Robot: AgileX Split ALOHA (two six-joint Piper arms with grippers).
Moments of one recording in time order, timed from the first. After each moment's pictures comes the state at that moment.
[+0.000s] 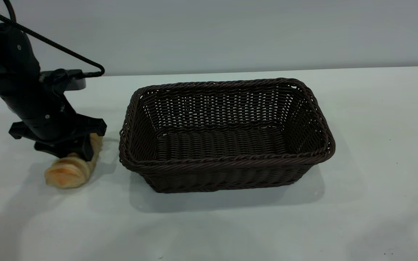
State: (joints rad) left arm -0.11 2.26 -1.20 -0.16 0.20 0.06; right arm 0.29 1.11 -1.05 0.21 1.24 -0.21
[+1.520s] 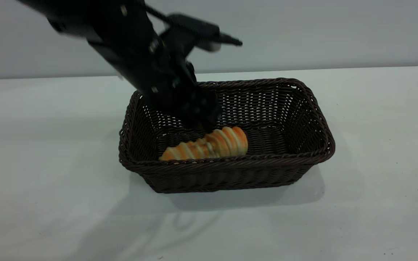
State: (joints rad) left arm -0.58 2.05 -1.19 -0.08 0.12 0.18; right arm 0.29 0.17 -0.47 0.00 1.13 -0.08
